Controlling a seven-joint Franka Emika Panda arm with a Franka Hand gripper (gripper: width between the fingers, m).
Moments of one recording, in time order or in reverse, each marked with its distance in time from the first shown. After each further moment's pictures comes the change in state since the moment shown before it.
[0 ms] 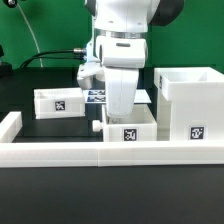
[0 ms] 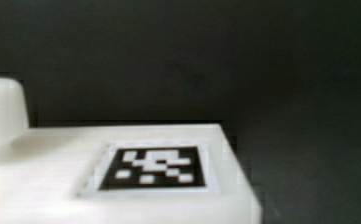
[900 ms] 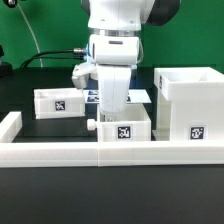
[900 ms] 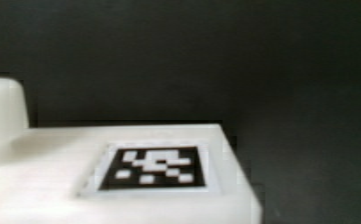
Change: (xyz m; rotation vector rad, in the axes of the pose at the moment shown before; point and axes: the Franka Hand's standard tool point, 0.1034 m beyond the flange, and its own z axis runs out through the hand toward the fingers) arm -0.009 -0.001 0.000 -0.032 0.016 0.019
